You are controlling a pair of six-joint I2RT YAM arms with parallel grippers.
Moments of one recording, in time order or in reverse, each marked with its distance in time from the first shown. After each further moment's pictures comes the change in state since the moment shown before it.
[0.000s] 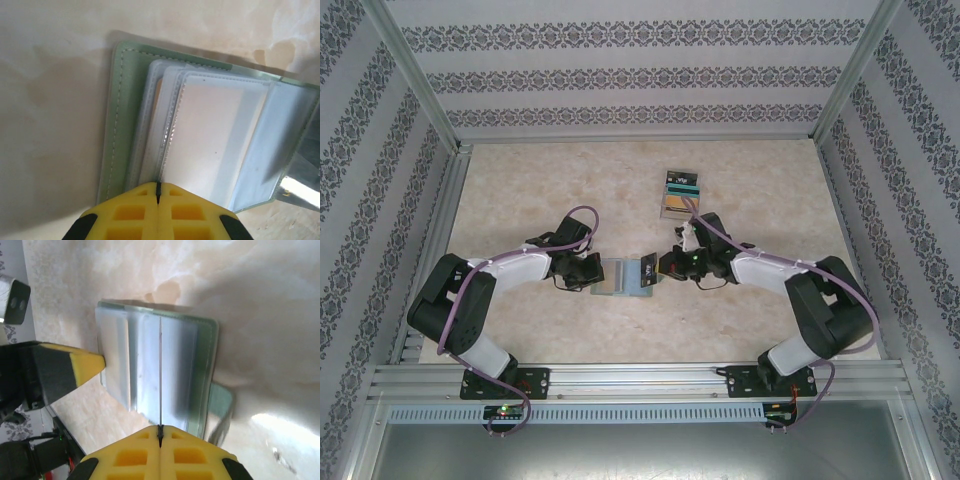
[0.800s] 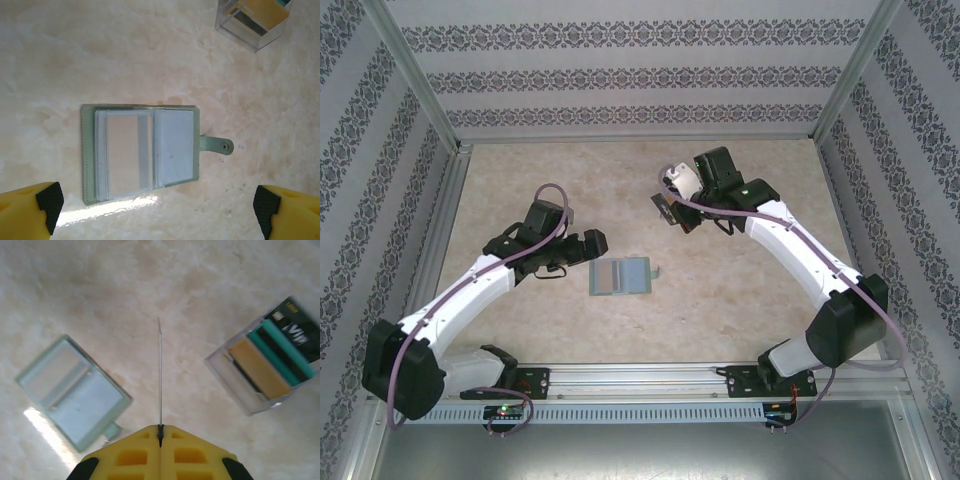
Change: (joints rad) left arm 0.022 -0.396 0.094 -0.204 -0.121 0.027; right arm -0.013 -0.032 0.659 -0.661 0.418 -0.980
